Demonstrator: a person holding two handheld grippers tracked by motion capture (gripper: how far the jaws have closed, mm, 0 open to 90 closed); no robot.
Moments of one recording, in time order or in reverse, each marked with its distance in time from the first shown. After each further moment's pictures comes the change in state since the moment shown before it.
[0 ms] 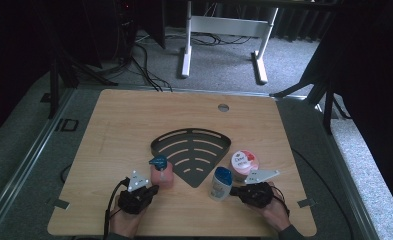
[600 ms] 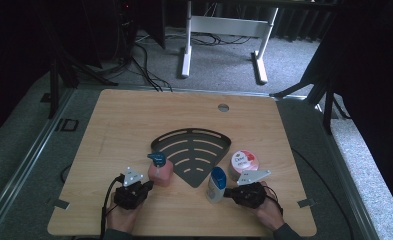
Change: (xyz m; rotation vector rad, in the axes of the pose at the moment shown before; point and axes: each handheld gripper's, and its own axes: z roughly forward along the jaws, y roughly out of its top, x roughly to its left) left arm 0.012 0.001 0.001 0.002 0.041 -0.040; right arm 0.009 0.008 0.015 0.019 0.037 -0.034
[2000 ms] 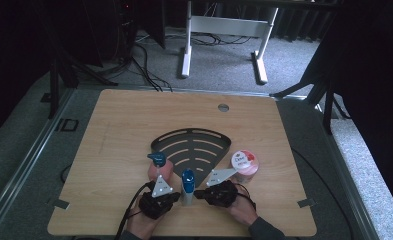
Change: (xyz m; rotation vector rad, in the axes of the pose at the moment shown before) left arm -0.058 0.006 0.020 0.040 -0.189 0.213; right arm 0.034 0.042 0.057 0.016 0.114 -0.084
